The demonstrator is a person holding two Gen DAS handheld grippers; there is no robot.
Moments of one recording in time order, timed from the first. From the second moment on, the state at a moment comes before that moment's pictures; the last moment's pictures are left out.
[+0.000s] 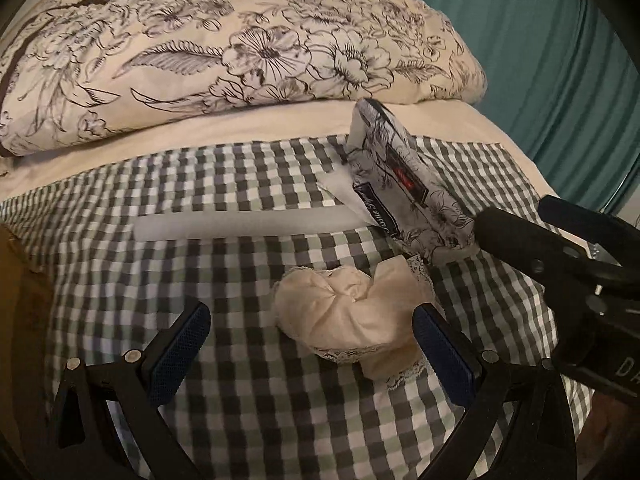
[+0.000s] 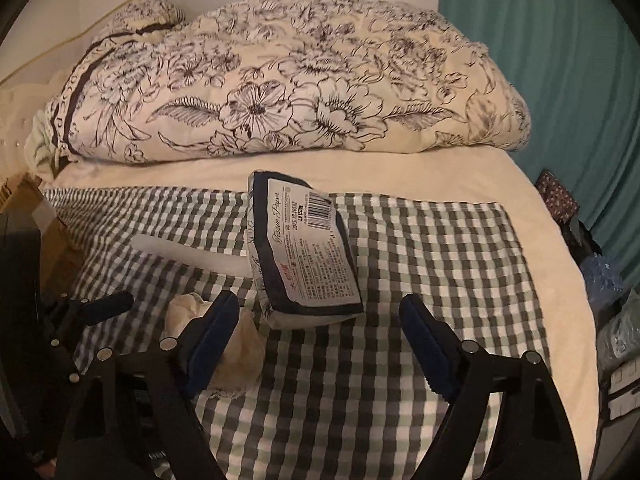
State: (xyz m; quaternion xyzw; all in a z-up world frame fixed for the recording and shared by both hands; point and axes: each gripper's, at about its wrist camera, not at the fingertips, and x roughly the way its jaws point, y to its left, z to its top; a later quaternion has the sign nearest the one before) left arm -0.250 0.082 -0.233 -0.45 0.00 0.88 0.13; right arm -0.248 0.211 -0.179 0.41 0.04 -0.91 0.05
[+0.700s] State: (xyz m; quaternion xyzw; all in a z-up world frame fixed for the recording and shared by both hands) left arm -0.262 0.109 -0.249 -0.47 0.00 0.86 0.19; right arm -0.289 0.208 -0.213 0.45 0.04 -0.89 0.04
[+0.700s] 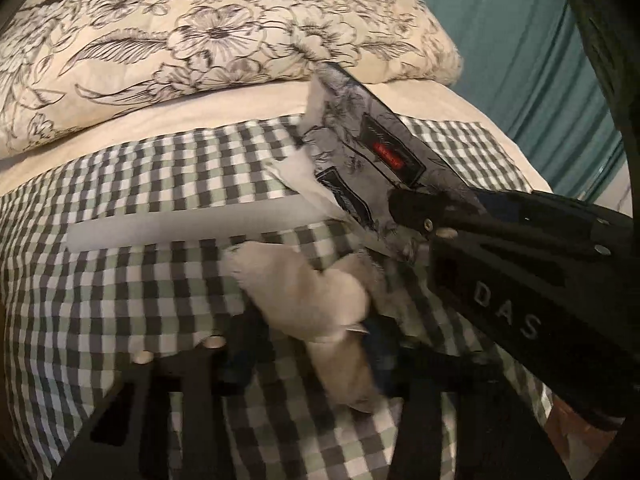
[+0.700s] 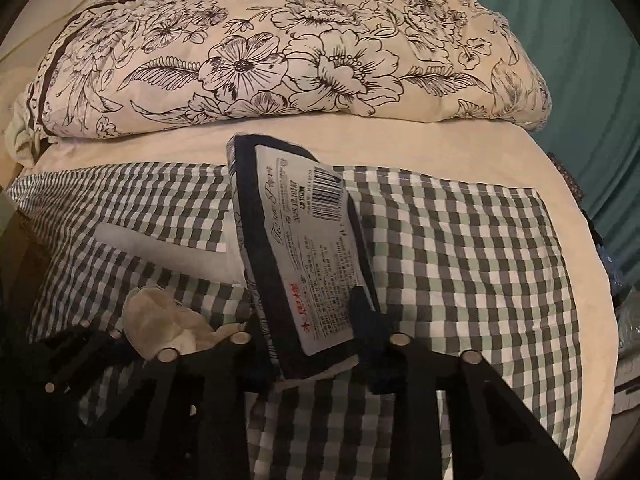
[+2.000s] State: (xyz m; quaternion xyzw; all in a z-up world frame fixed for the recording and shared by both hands) left arm -0.201 0.116 -0.164 -0.41 0.03 0.89 0.19; right arm -0.183 0.271 -0.129 0.39 -0.01 -0.92 -0.02
